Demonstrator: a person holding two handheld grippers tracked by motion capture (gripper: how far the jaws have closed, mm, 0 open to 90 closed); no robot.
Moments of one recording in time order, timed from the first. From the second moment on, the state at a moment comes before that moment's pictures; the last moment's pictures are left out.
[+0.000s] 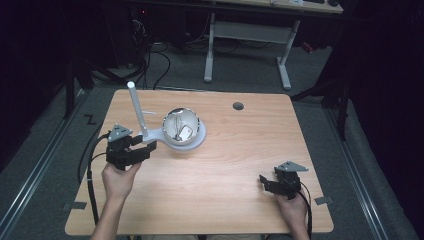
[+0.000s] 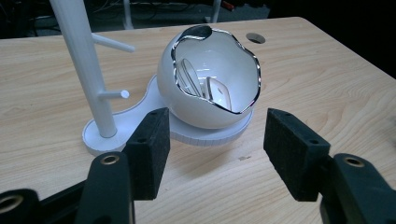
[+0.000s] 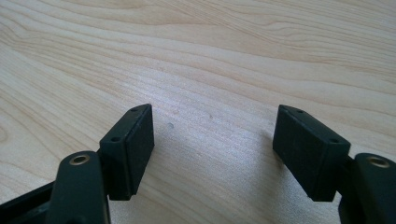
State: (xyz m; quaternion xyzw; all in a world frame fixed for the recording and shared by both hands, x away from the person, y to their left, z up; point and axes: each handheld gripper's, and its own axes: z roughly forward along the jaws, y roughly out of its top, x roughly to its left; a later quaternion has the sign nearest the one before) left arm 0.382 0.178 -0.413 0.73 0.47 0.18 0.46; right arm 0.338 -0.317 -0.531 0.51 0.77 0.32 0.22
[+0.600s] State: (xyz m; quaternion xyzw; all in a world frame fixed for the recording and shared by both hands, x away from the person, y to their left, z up) left arm 0.372 0.182 -0.422 0.73 0.47 0.18 0.45; right arm 0.338 -0.317 -0.531 0.51 0.77 0.32 0.22
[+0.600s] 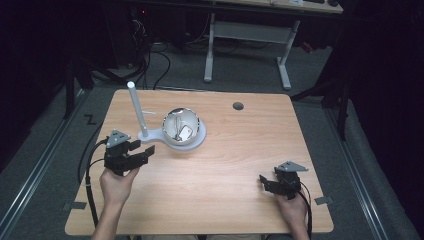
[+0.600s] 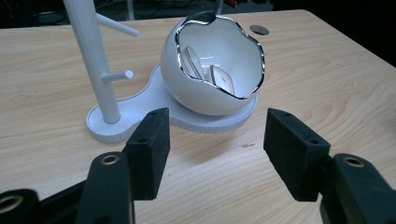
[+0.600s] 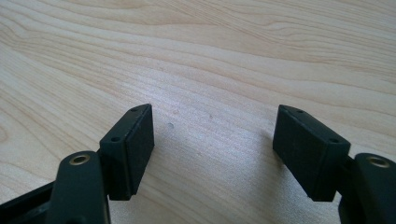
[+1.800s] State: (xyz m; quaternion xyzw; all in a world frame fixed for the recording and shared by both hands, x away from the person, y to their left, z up) left arm 0.361 0.181 -0.461 0.74 0.49 0.16 0.44; right arm 0.338 -0.317 -0.531 0.51 0.77 0.32 0.22
